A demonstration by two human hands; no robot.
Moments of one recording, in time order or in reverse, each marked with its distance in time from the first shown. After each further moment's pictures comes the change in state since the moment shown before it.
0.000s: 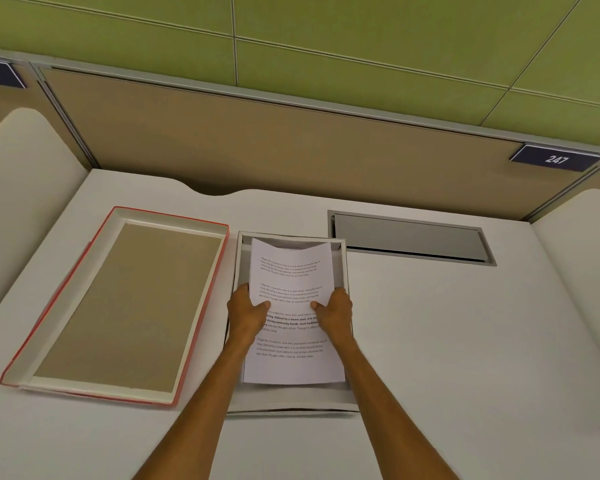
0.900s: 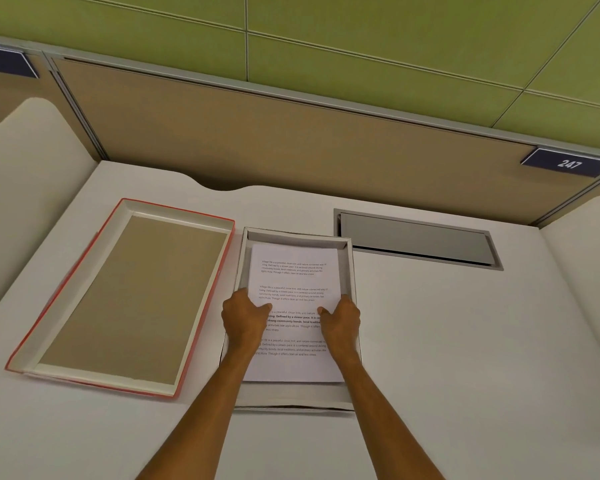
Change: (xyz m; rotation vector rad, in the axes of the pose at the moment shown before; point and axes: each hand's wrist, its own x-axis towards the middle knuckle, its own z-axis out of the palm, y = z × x) left_hand -0.011 -0.011 -0.002 0.277 0.183 0.033; right_hand -0.018 0.016 0.005 0.005 0.122 -0.017
